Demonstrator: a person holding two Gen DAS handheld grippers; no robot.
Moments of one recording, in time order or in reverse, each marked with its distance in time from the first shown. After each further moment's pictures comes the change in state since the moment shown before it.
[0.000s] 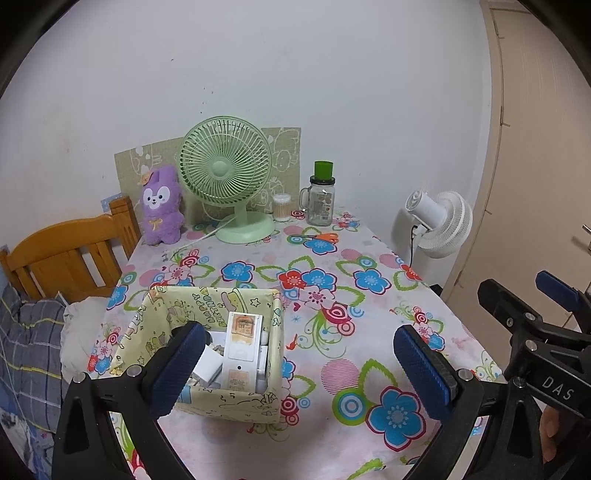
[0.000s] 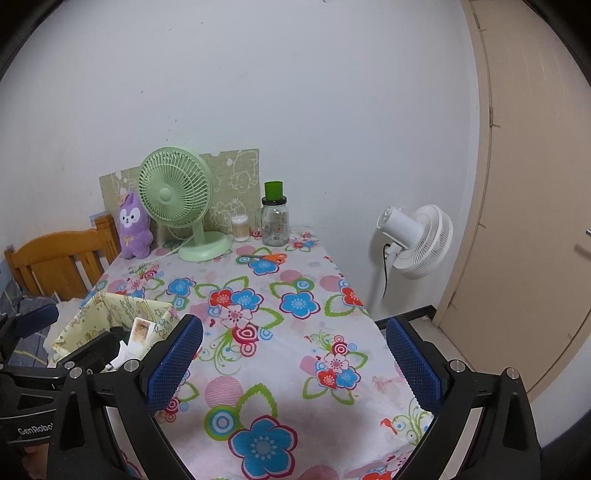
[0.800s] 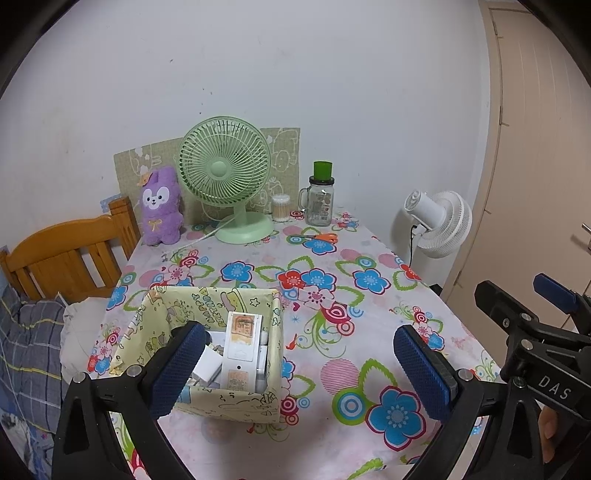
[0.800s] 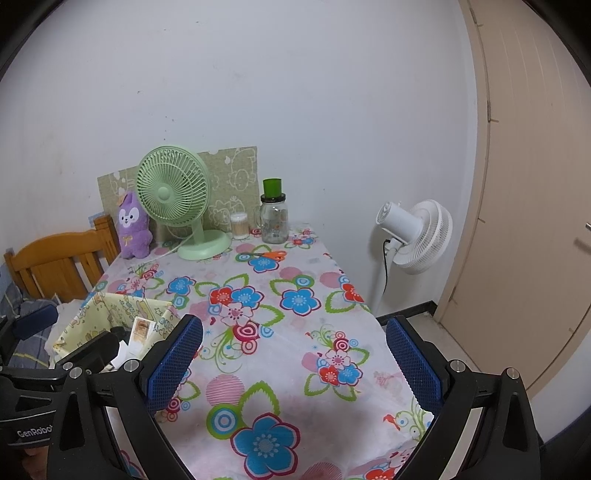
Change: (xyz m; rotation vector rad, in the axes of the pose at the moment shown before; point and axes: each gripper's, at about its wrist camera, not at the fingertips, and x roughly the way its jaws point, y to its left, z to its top) left arm 0.000 0.000 -0.001 0.002 0.001 -0.002; right arm 0.003 -0.003 -0.002 0.016 0.012 -0.001
